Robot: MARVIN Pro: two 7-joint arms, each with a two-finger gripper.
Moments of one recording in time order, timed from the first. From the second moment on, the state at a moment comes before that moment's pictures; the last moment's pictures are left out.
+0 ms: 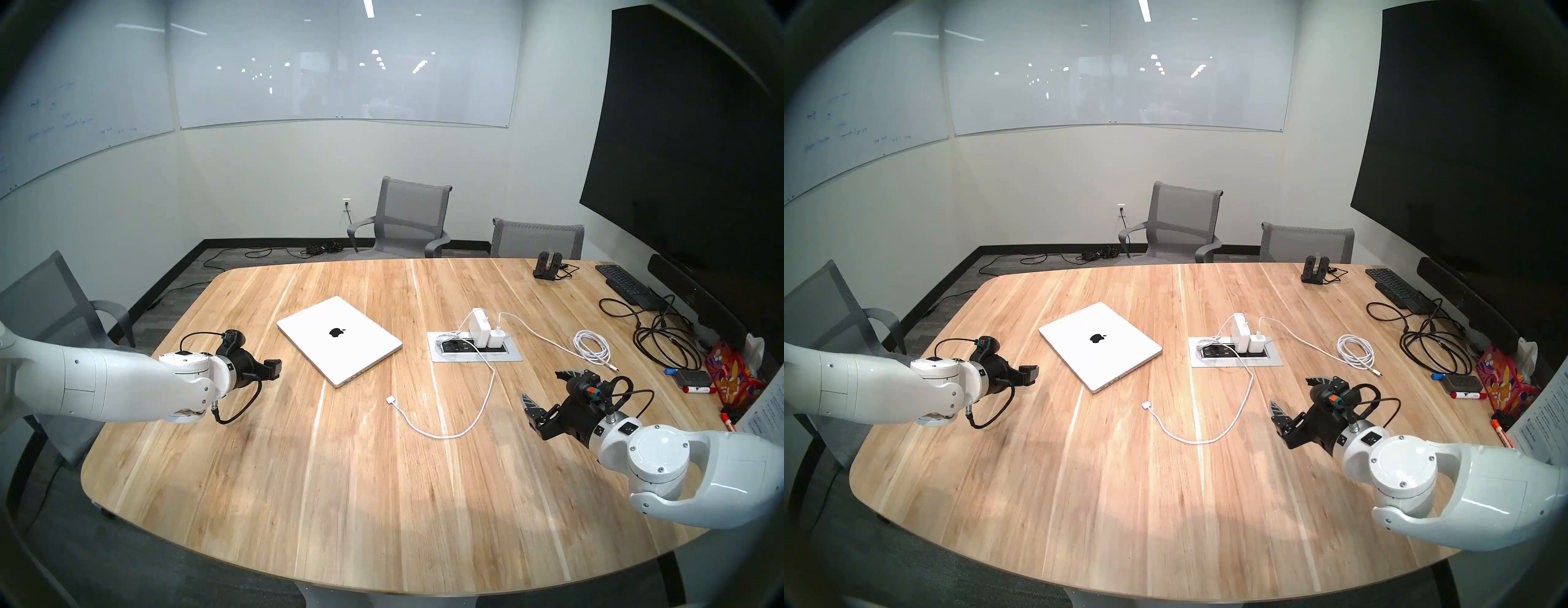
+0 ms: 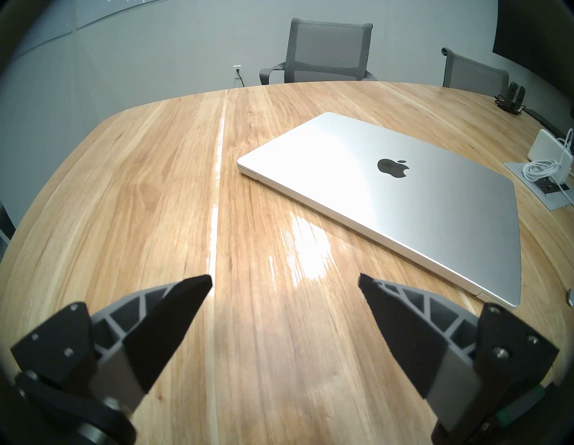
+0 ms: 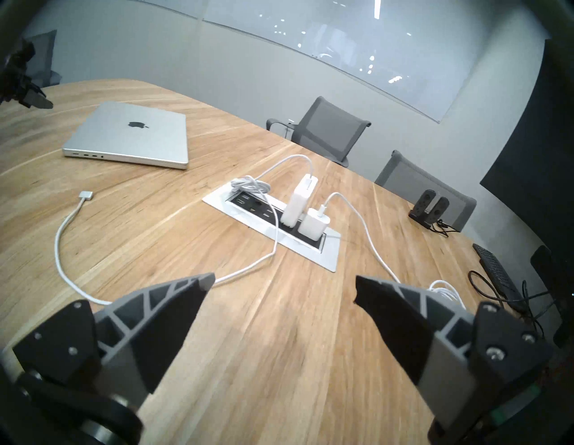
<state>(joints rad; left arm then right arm) 0.11 -0.53 0.66 -1.48 -1.77 -0.19 0.25 -1.69 -0.14 0.96 -2.12 0.79 0.01 -0.45</state>
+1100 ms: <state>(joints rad) 0.11 -0.53 0.66 -1.48 -1.77 -0.19 0.25 -1.80 -0.11 1.17 -2.15 0.74 0.03 0.17</state>
